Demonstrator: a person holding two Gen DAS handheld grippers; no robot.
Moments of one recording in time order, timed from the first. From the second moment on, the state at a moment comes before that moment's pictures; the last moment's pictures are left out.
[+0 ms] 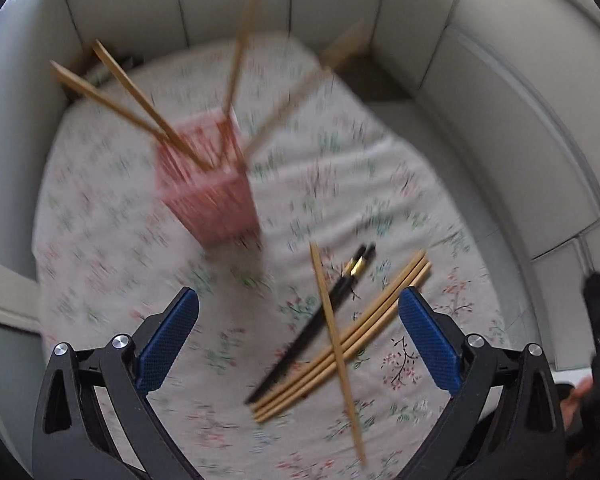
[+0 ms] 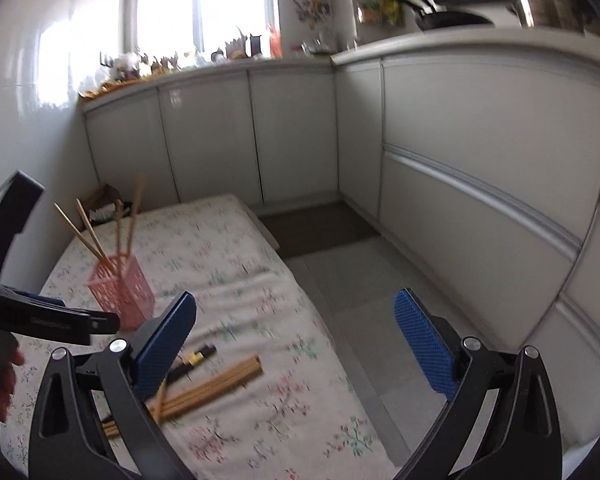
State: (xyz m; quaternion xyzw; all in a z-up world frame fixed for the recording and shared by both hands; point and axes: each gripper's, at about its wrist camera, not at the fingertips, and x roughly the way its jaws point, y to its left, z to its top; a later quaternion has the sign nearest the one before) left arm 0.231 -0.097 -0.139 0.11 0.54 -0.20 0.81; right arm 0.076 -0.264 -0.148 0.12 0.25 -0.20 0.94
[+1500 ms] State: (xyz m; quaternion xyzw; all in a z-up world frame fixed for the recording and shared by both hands) left arm 0.194 -0.029 -0.124 0.00 0.43 -0.26 0.87; right arm 0.205 -0.251 -0.276 0.32 0.59 -0.23 0.71
